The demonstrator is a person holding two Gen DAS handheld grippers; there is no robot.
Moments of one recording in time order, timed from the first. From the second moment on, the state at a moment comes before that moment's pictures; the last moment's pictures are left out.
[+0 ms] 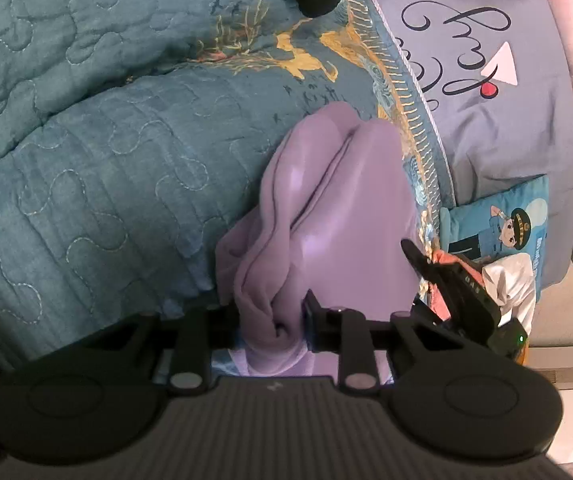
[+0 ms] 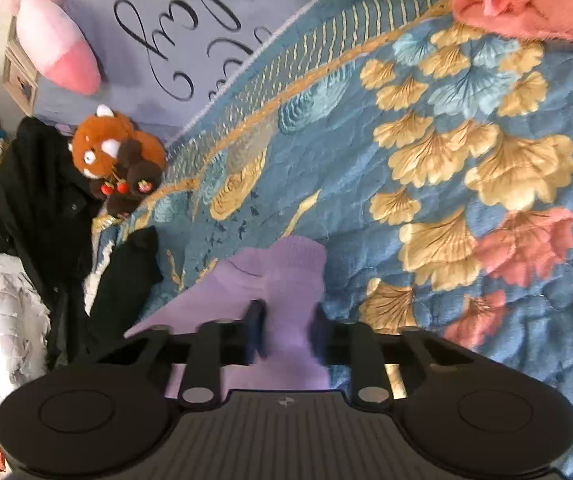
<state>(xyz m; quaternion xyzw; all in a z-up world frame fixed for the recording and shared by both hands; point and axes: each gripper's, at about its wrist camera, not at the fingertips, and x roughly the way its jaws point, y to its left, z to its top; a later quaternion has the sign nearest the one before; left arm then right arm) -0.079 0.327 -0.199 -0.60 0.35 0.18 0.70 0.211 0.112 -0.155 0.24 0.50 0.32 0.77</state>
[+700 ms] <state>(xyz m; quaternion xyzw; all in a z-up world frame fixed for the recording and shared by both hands) 0.068 0.321 -0.105 -0.38 0.33 0.15 0.85 0.240 0.182 0.014 -0.08 0.25 0.34 0.90</state>
